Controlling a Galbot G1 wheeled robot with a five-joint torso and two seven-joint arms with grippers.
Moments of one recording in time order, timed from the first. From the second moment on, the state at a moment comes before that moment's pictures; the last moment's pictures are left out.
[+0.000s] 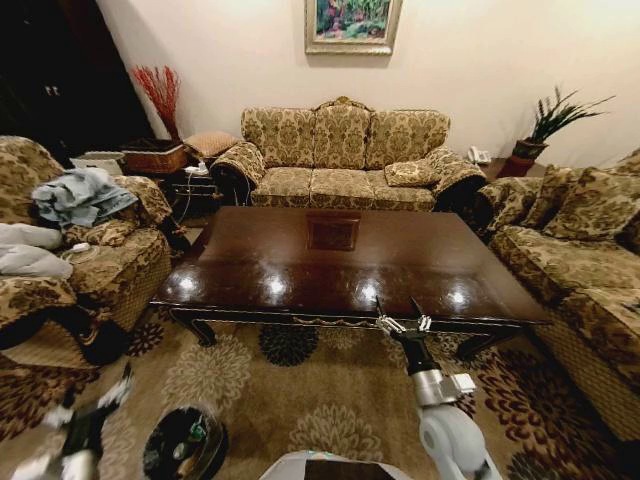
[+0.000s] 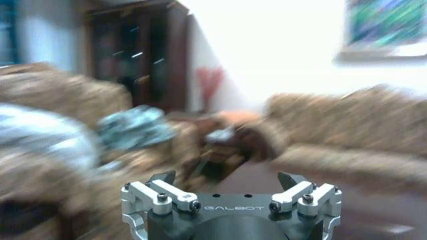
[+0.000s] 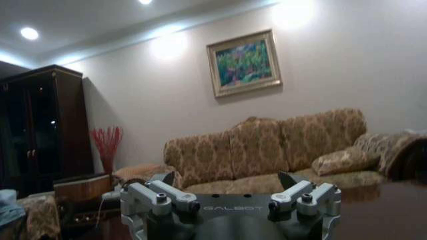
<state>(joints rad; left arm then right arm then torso) 1.93 -1.50 -1.04 -2.35 -0.47 -0.04 -0.03 -1.68 1.34 0.47 2.24 0.33 0.16 -0.01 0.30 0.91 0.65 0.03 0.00</state>
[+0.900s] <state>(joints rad) 1.87 -1.37 -0.78 -2.49 -0.37 0.04 0.01 -1.77 1.43 0.47 2.44 0.17 0.13 0.07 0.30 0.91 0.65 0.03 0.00</state>
